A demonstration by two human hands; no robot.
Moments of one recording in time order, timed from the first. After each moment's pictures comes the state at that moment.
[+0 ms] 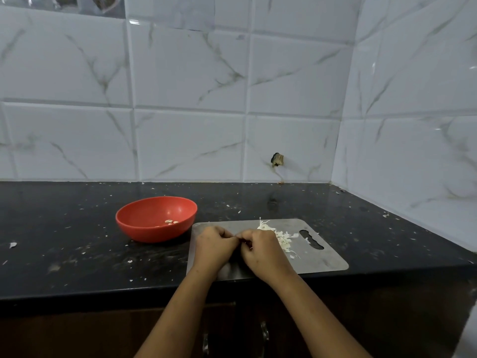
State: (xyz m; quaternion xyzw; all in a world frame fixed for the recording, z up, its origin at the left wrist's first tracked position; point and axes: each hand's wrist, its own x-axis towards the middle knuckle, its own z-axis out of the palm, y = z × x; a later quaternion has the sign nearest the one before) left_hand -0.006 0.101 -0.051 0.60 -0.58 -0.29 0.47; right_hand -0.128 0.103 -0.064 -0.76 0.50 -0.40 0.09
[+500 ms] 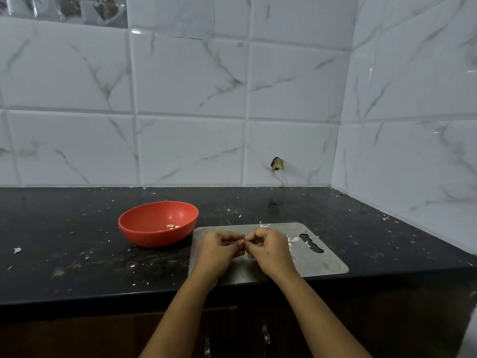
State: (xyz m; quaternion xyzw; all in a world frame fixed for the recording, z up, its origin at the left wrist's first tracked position) left_hand -0.005 0.101 -0.057 0.44 -0.57 -0.45 0.53; right_hand -0.135 0.097 -0.065 -0.66 0.50 -0.52 0.22
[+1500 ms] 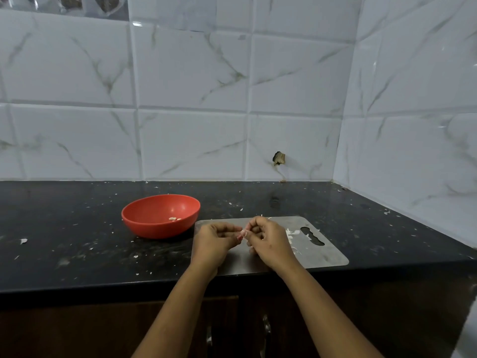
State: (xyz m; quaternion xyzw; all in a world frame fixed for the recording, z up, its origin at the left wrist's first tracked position) left_hand 0.006 0.101 -0.062 0.44 -0.56 -0.43 0.56; right_hand -0.135 0.102 -0.062 -0.68 0.47 -0.51 0.23
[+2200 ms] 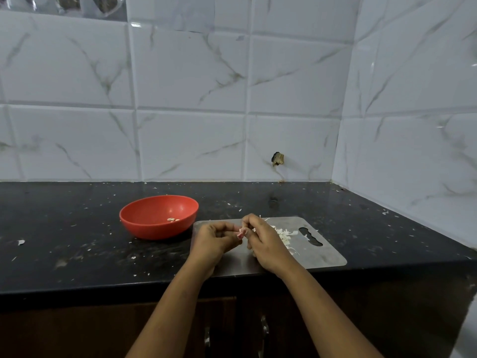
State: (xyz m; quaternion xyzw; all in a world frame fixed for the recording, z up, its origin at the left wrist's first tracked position) left_hand 0.007 0.099 -0.059 0.39 -0.56 -0.50 0.54; right_hand -0.137 0.101 -0.060 -0.76 0.43 -0.45 0.19
